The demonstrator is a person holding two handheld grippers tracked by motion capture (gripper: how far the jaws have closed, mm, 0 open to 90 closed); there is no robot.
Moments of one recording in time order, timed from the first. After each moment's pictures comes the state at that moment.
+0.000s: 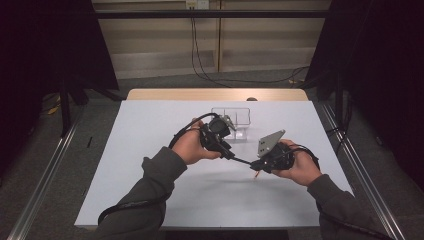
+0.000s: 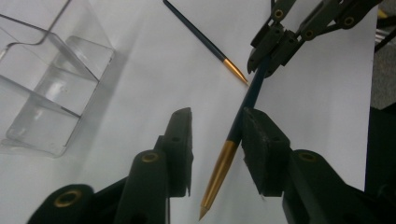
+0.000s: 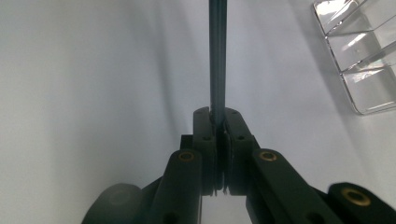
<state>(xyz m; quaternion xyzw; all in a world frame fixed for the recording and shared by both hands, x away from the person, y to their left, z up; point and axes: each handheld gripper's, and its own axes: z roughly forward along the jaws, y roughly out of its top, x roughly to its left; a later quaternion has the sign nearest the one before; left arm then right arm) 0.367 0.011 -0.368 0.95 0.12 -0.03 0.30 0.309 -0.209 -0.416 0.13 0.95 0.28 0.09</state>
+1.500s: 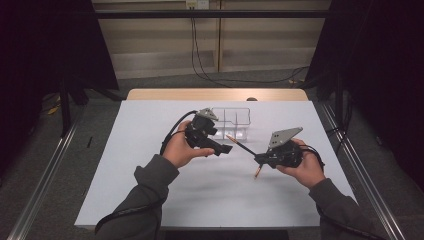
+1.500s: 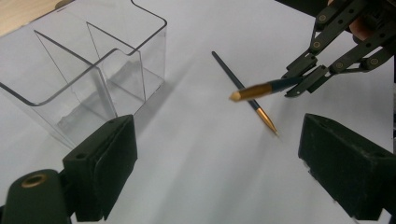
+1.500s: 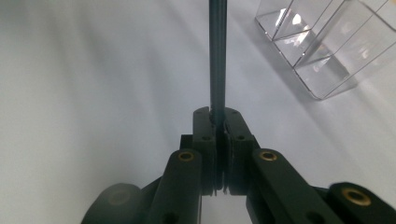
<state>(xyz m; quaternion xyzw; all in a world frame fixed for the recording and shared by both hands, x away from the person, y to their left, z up) 0.377 0.043 -0.384 0.88 0.22 0.00 0.42 0.310 -0.234 -0.419 0.23 0.90 0.36 0.11</state>
